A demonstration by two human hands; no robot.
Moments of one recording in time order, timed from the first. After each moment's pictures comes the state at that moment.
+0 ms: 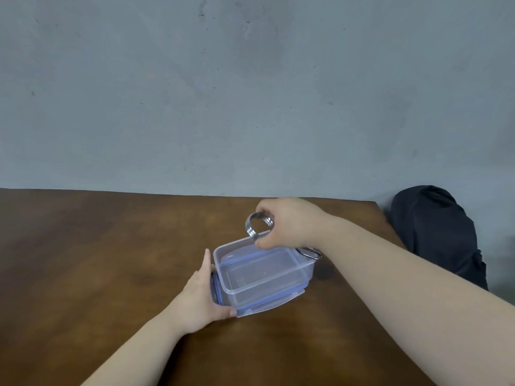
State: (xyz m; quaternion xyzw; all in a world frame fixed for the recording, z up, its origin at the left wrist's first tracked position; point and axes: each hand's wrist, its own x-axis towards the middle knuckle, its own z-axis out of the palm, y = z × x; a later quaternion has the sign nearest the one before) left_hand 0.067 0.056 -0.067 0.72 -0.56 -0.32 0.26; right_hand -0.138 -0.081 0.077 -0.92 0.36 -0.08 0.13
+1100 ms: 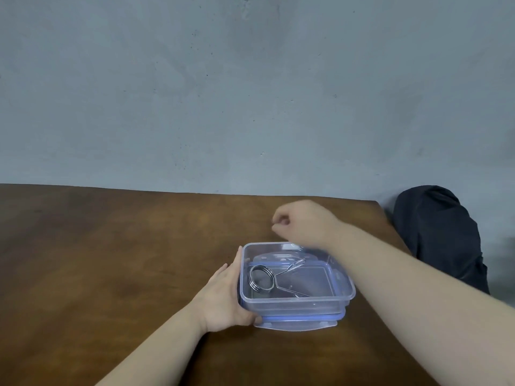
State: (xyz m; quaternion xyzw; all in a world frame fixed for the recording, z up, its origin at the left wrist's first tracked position) left_hand 0.044 -0.002 -0.082 0.63 -0.70 -0.25 0.24; right_hand -0.141 -0.139 0.040 -0.89 0.42 -0.09 0.13
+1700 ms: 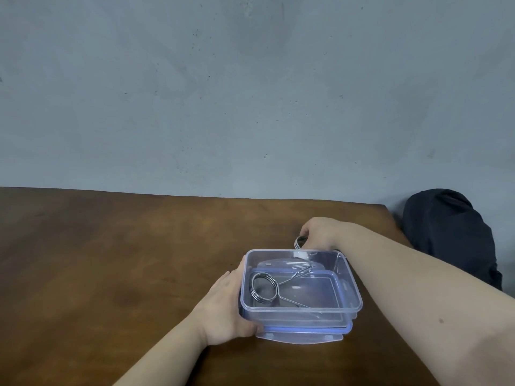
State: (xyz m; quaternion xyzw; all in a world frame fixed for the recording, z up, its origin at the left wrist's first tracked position) left_hand 0.043 -0.004 -0.074 0.60 -0.72 -0.24 0.25; right_hand -0.160 -0.218 -0.010 -0.83 0.50 0.11 0.21
